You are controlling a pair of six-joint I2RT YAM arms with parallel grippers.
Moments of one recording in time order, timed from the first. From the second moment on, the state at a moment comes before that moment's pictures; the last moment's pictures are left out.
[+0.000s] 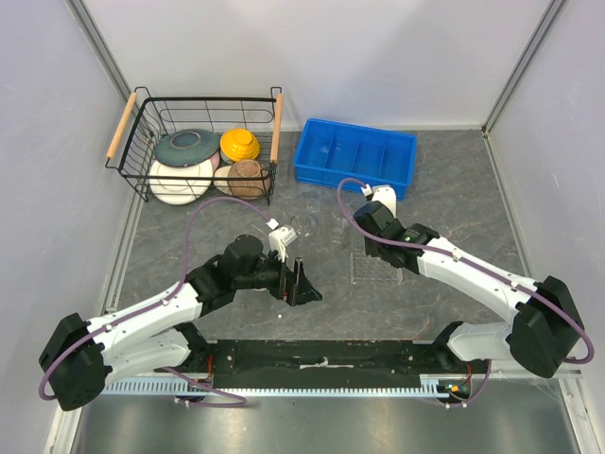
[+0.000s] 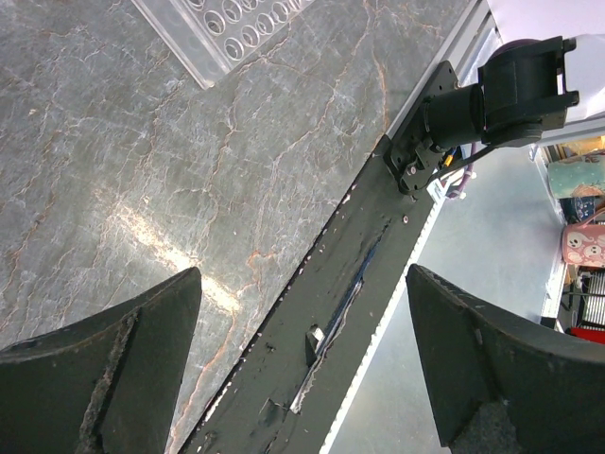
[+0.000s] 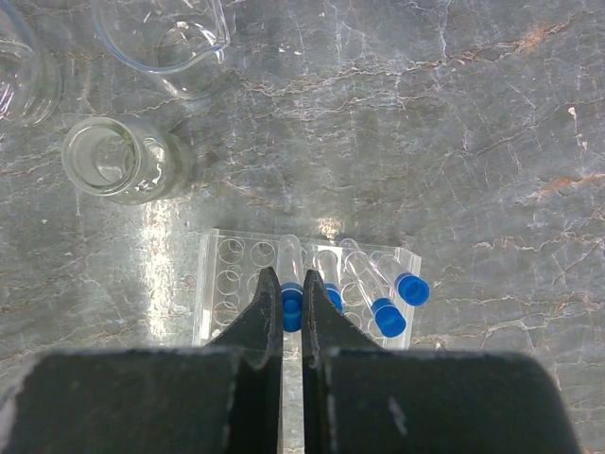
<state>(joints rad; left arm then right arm) -0.84 0.98 0.52 -0.03 0.42 -0.58 0.74 1.29 0.91 -0.55 0.47 0.50</state>
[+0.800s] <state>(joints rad) -0.84 0.99 0.52 -0.03 0.42 -0.58 0.72 1.28 0.88 -0.53 0.44 0.47</state>
